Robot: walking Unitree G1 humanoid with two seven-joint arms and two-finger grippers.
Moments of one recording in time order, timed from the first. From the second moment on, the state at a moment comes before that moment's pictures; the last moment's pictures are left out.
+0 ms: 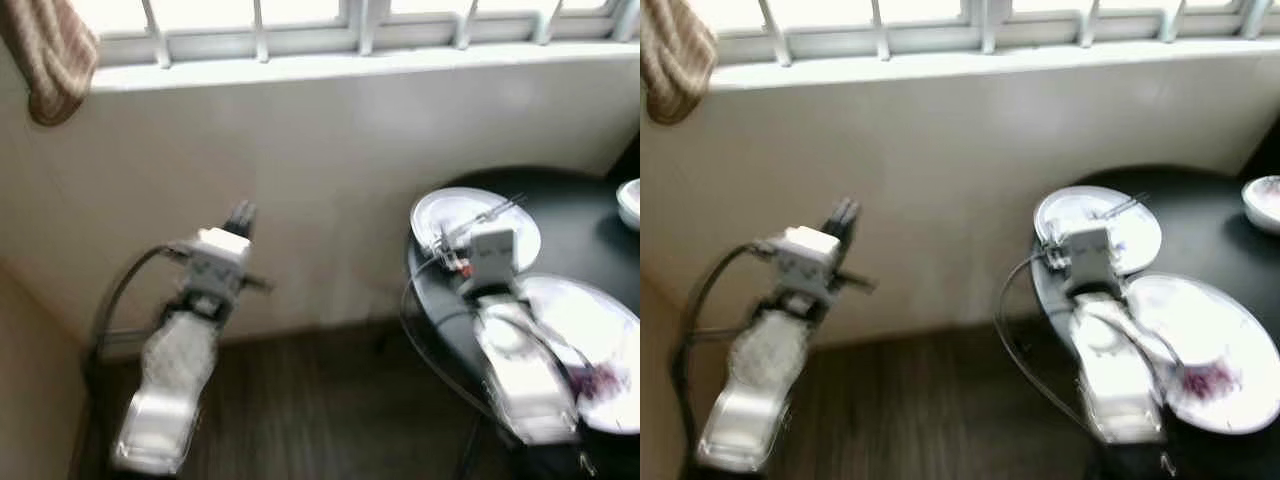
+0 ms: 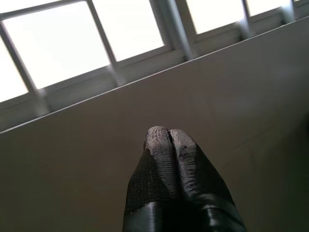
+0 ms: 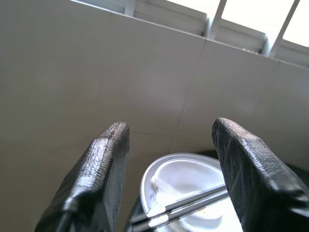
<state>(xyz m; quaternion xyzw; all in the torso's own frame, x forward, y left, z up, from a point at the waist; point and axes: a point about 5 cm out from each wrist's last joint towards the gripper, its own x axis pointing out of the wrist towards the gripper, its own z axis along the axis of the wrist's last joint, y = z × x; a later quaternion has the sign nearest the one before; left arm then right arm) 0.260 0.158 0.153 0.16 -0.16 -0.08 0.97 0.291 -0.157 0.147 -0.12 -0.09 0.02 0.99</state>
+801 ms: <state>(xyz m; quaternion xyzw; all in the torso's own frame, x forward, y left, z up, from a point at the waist) 0.261 0.142 0.154 0.15 -0.17 -0.10 0.97 0.292 -0.169 0.144 -0.12 -0.07 0.01 0.99</state>
